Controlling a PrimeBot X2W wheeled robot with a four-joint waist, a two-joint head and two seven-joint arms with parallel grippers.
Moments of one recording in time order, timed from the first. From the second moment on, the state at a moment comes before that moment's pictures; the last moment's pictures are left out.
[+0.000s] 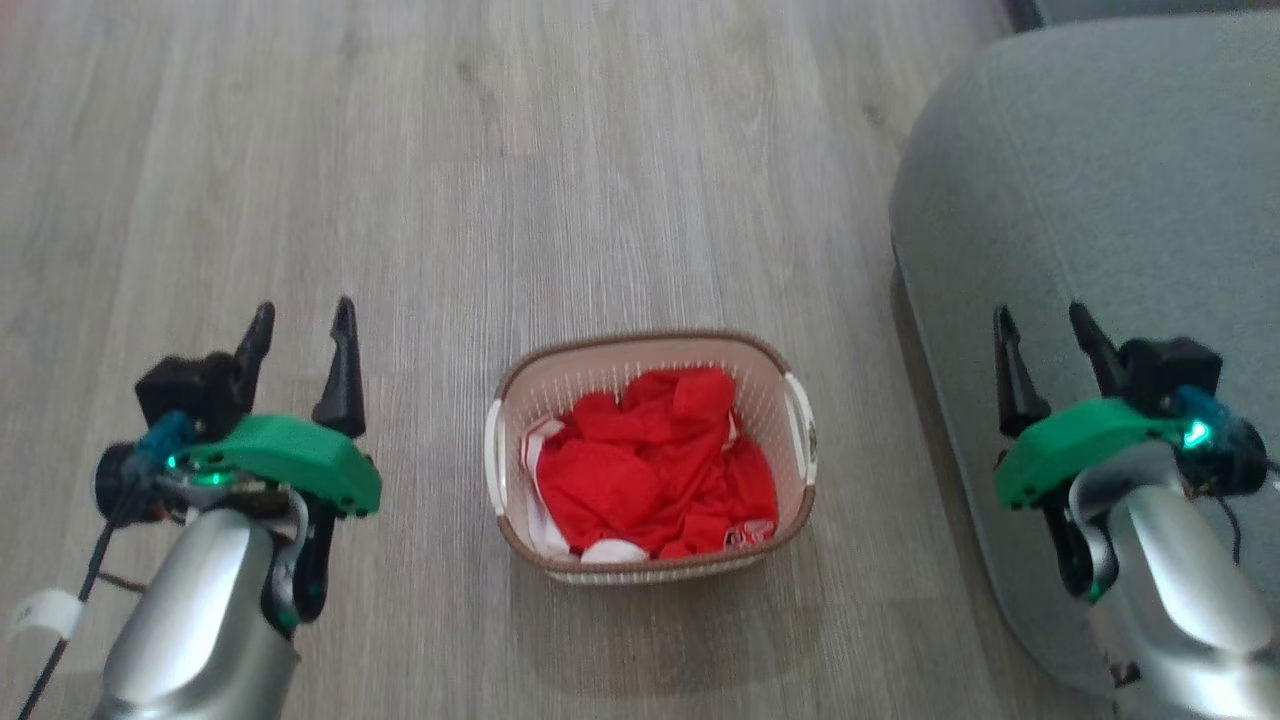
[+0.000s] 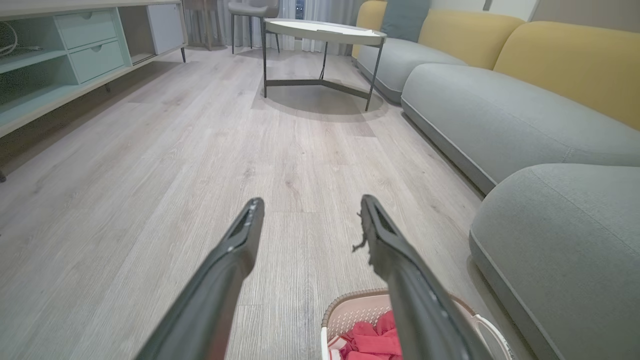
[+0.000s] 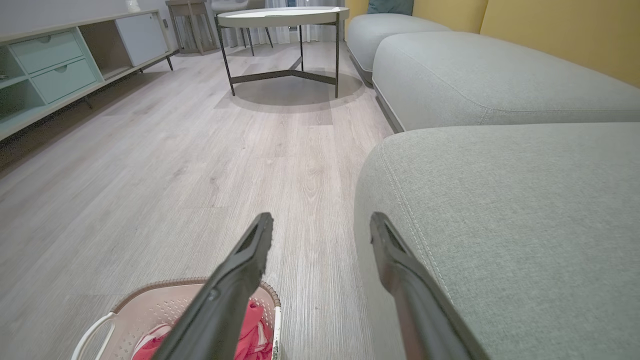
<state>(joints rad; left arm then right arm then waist) -0.33 0.24 -0.31 0.40 -0.48 0.06 -0.24 -0.38 -0.14 0.06 0.56 0.26 0.13 -0.25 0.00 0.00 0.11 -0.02</state>
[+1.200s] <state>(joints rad) -0.84 0.13 -0.36 0.90 -0.40 -0.09 -0.25 -0.74 -0.07 0.07 0.73 0.18 0.13 -0.25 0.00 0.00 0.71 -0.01</state>
